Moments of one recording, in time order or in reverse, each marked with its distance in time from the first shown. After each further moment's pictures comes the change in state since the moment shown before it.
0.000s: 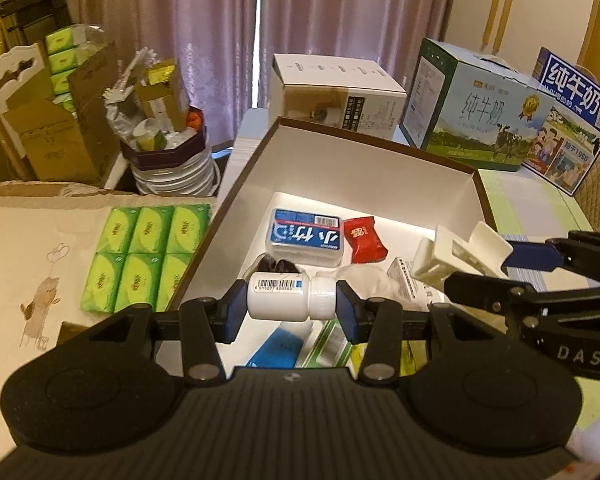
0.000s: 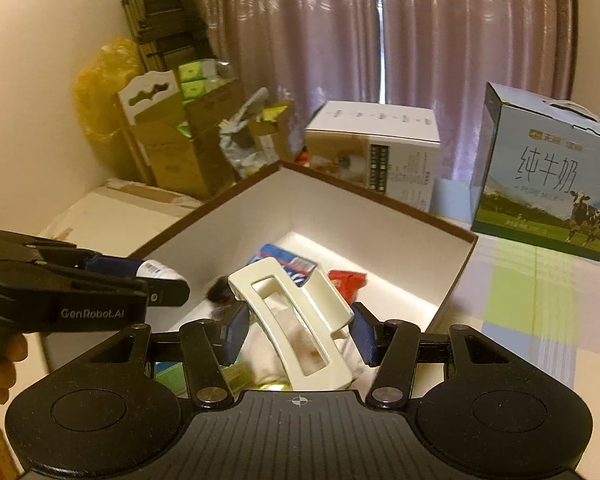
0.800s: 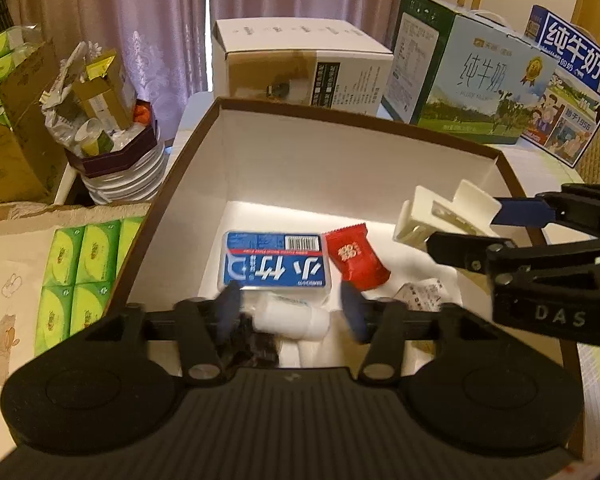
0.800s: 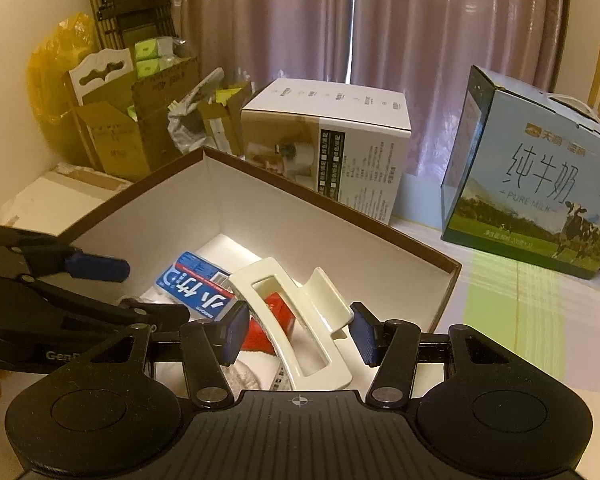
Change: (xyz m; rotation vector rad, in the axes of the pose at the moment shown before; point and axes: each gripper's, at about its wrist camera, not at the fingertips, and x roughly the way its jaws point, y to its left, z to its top) left arm 0.103 -0.010 0.030 0.098 0.053 -0.086; right arm 0.074 -0.036 0.020 -0.032 0.040 -0.127
